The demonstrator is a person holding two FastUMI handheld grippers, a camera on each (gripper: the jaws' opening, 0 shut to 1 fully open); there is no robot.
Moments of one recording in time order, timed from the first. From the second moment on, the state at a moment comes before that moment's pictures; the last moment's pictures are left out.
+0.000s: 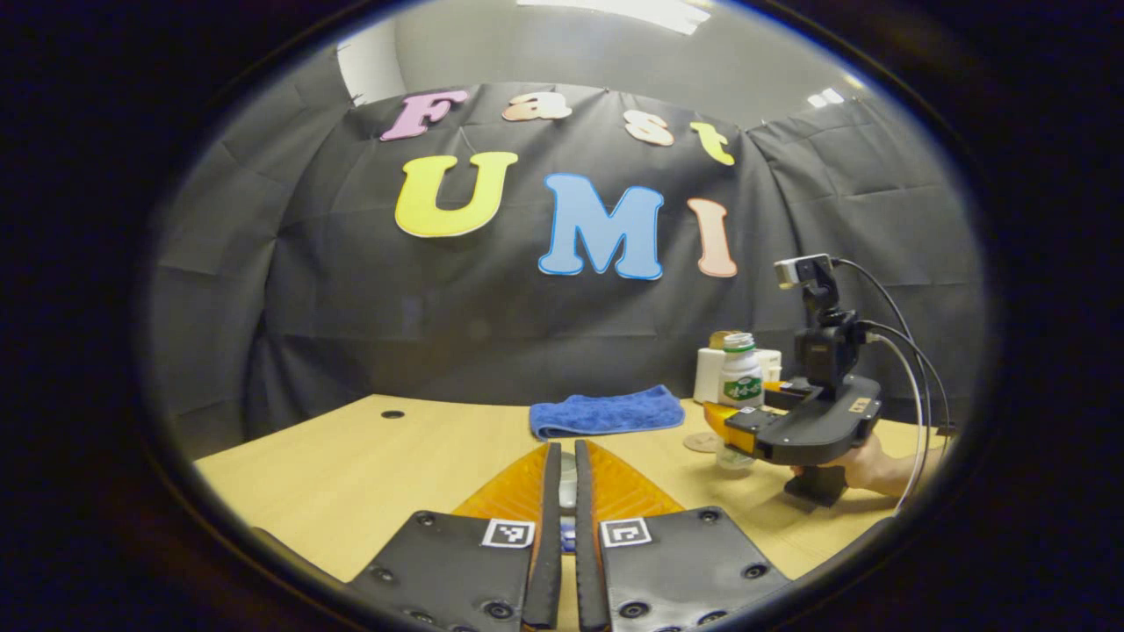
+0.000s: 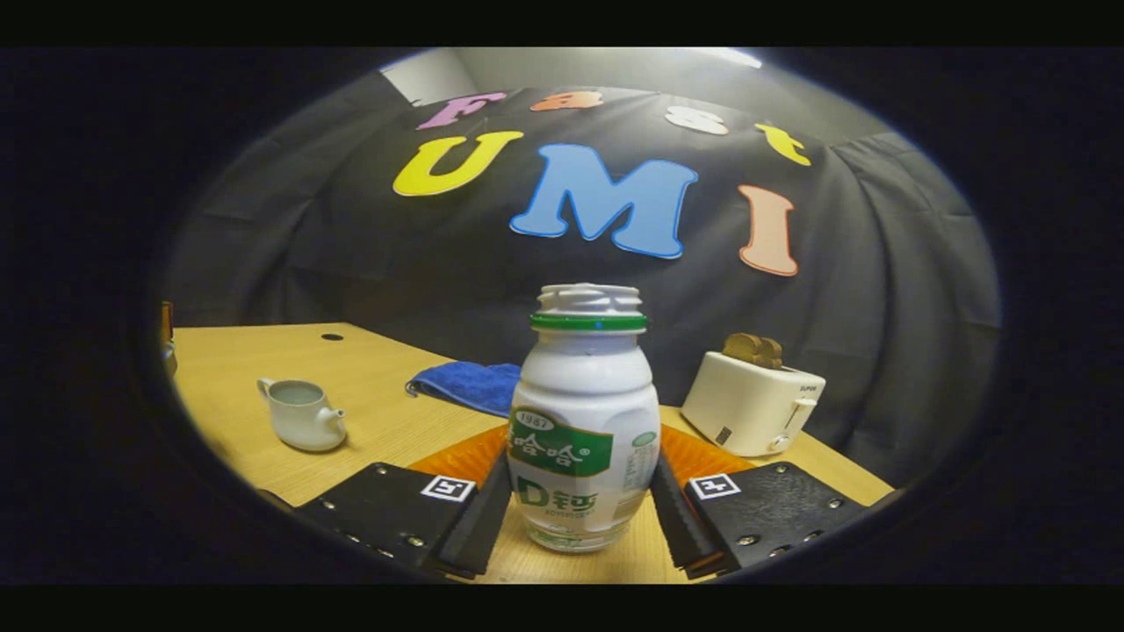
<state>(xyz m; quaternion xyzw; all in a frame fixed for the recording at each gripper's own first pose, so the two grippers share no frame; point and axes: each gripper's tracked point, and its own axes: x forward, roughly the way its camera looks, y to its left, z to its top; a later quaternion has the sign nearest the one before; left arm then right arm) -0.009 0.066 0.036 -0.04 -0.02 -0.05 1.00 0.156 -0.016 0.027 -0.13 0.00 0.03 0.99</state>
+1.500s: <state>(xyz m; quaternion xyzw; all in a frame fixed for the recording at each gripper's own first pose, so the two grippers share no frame) -0.089 0.081 0.019 -0.03 -0.03 -0.04 1.00 0.190 0.069 0.024 -0.53 -0.01 0.08 0.84</state>
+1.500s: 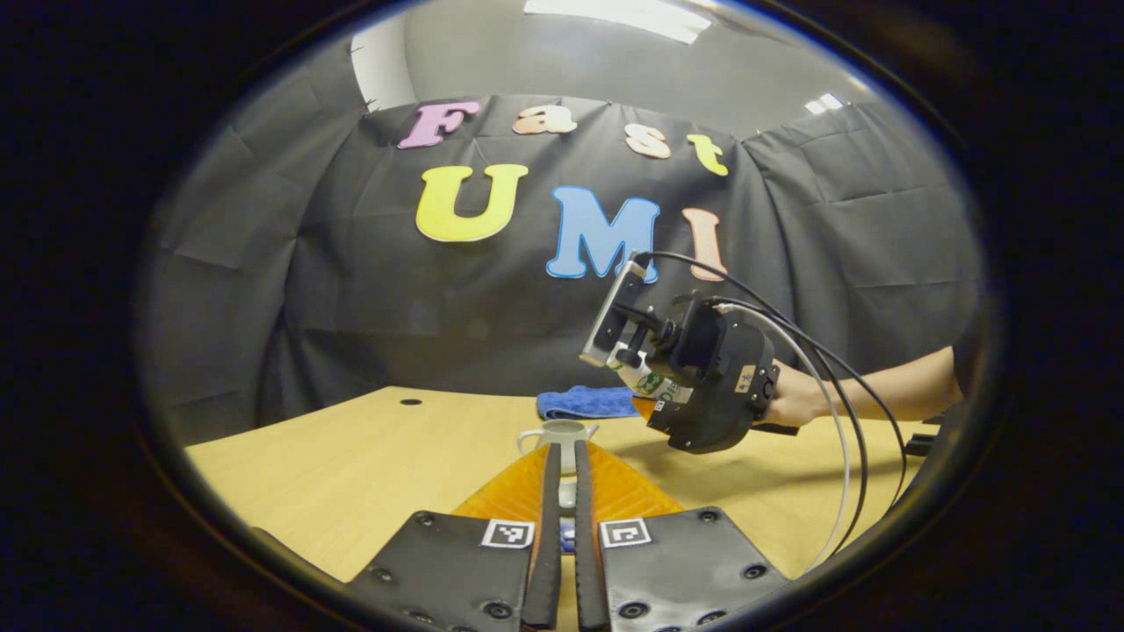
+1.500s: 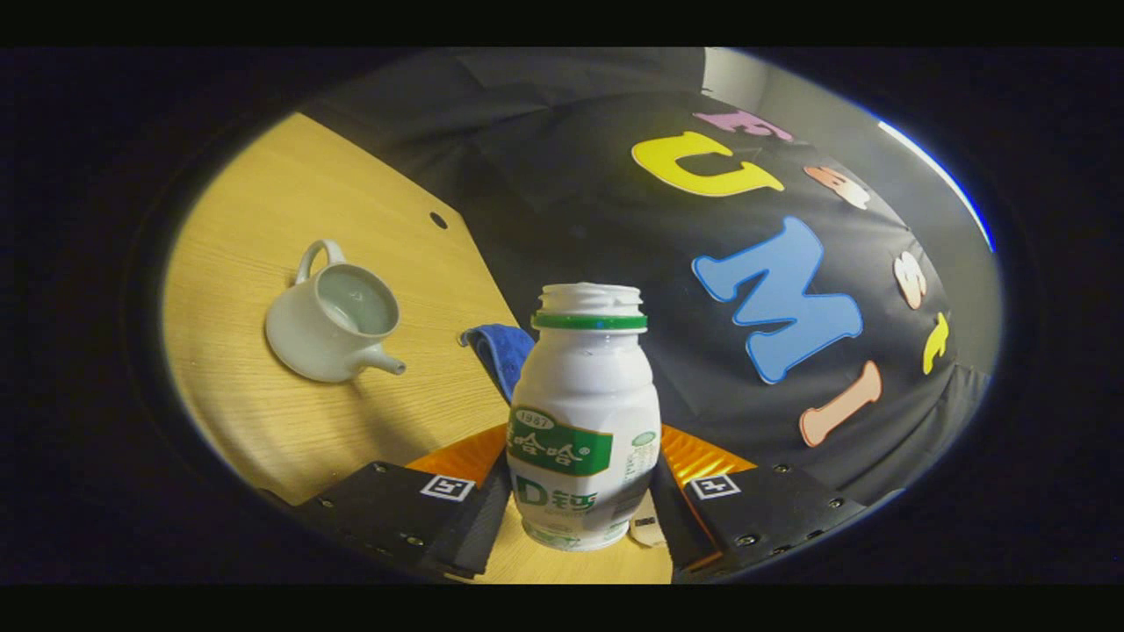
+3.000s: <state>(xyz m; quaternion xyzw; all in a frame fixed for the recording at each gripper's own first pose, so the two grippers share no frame) -0.093 0.100 0.015 0.00 -0.03 -0.02 1.00 0.192 0.111 0.005 -0.74 -0.07 0.10 0.66</state>
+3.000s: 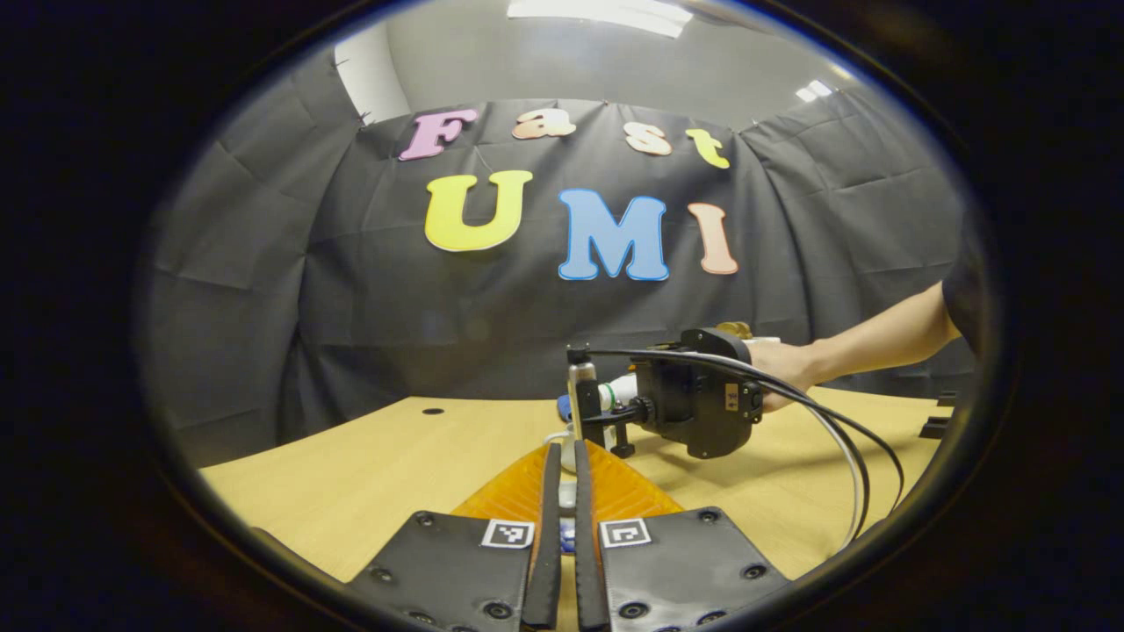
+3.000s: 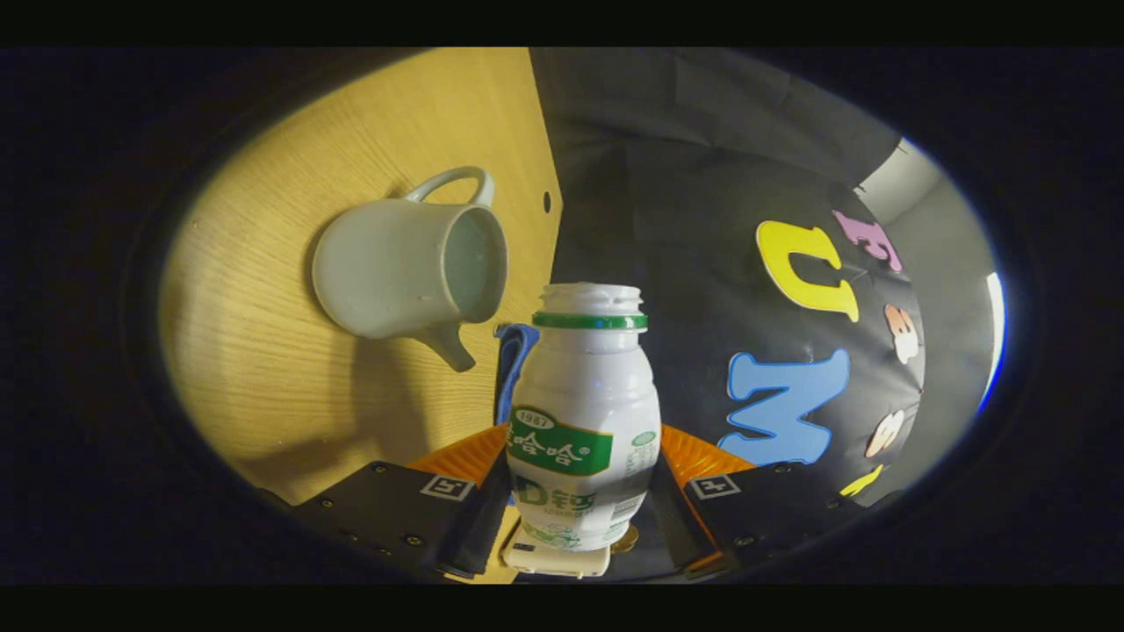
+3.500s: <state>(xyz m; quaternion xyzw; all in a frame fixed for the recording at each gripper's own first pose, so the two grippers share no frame) -0.094 0.100 0.015 0.00 -0.03 -0.02 1.00 0.194 0.113 0.014 -0.77 -0.08 0.10 0.62</state>
